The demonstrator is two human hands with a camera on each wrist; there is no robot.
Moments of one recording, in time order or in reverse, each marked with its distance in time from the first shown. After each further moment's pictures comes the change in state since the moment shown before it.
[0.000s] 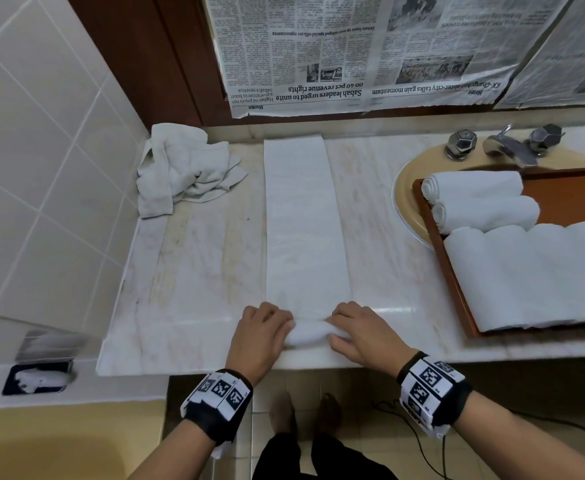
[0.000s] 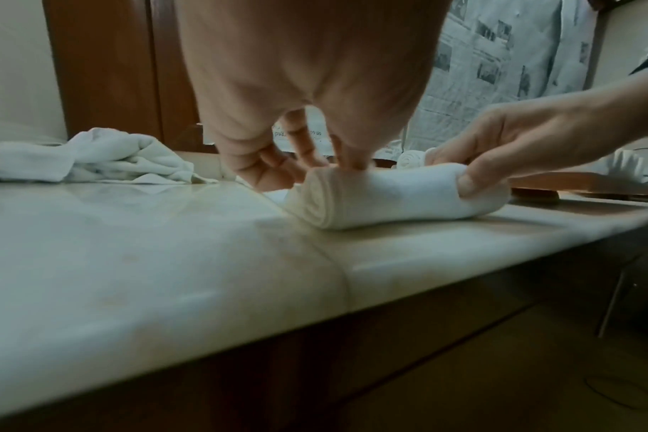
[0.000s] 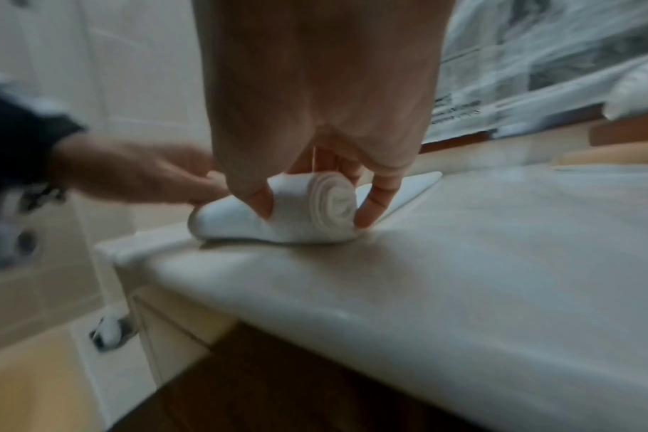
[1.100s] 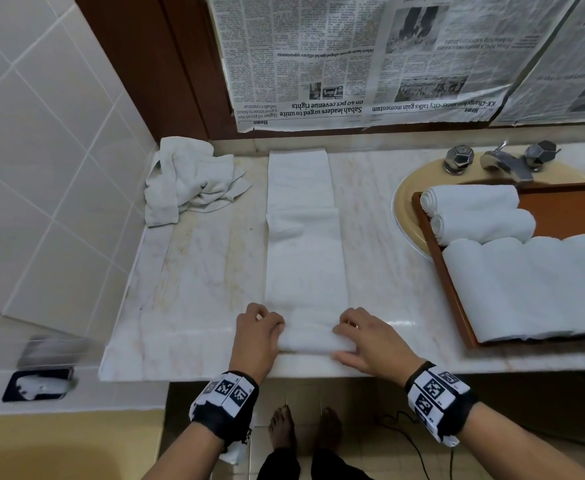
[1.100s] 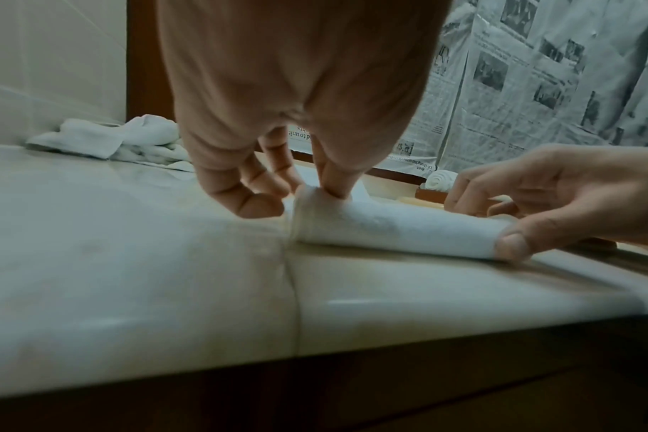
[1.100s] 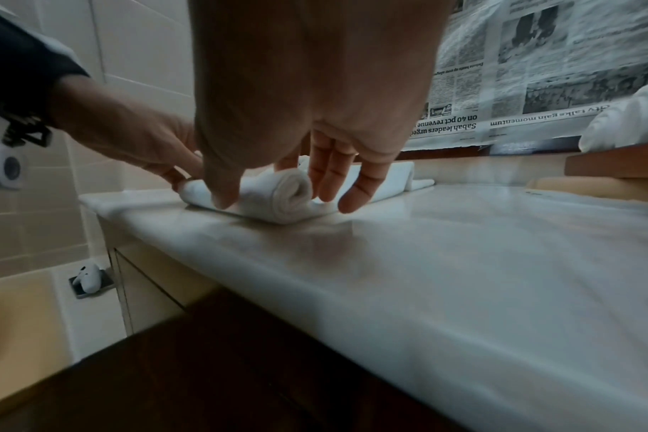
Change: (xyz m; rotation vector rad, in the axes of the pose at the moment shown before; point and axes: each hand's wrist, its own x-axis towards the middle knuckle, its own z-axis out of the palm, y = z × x) left_hand 0.008 0.007 -0.002 -0.130 0.041 -0.210; right_hand -0.012 0.022 0.004 -0.121 0.111 -0.097
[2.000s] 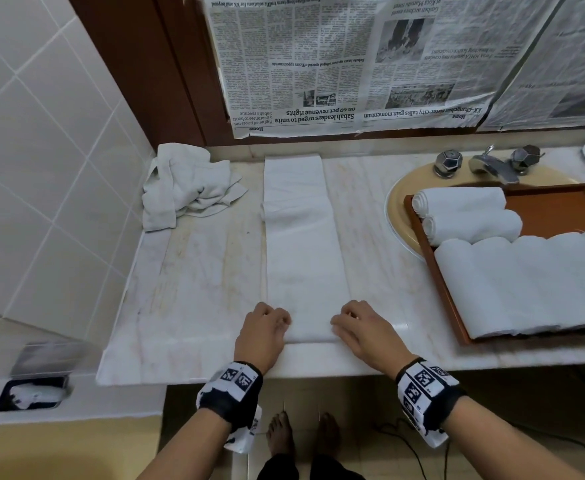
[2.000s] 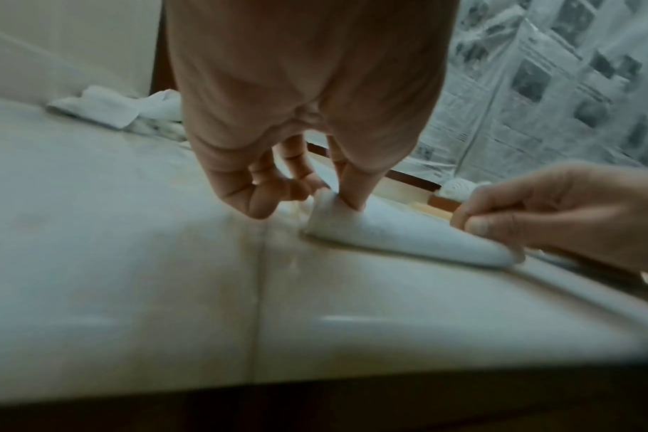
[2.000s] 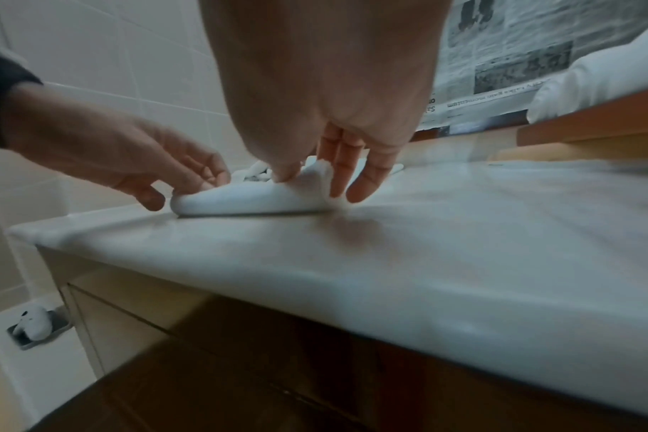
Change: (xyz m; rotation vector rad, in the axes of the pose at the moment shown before) left_hand 0.012 0.008 0.004 0.021 -0.079 -0.027; right_hand 0.005 -0.001 0.001 0.060 0.078 0.152
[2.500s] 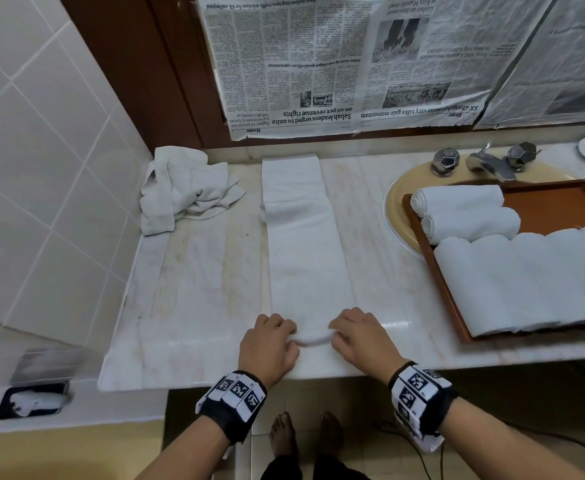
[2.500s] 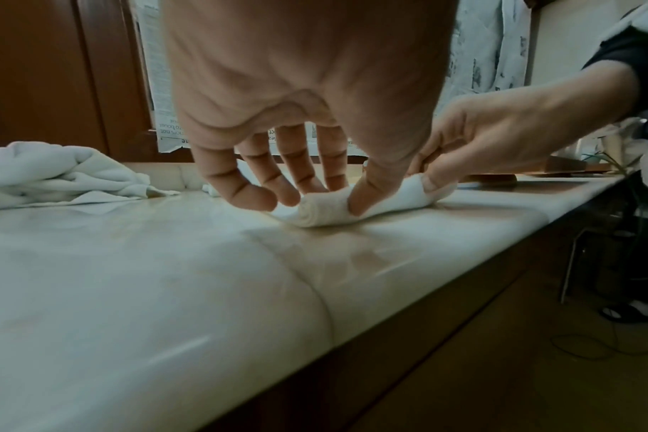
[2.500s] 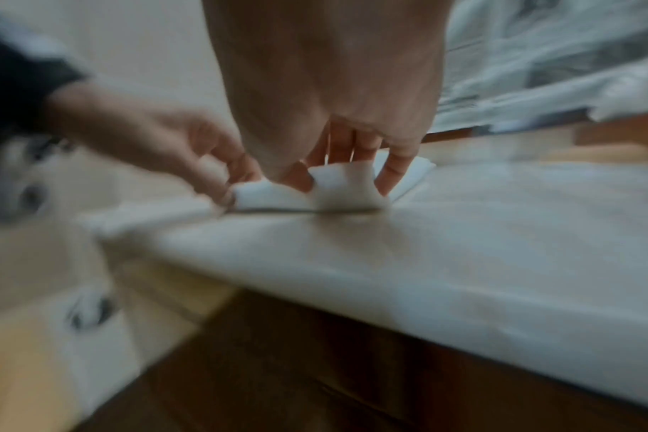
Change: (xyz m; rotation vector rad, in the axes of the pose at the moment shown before) left_hand -0.013 0.002 0.000 0.292 -0.035 0.222; right_hand 0.005 -0.019 0.007 0.003 -0.024 0.091
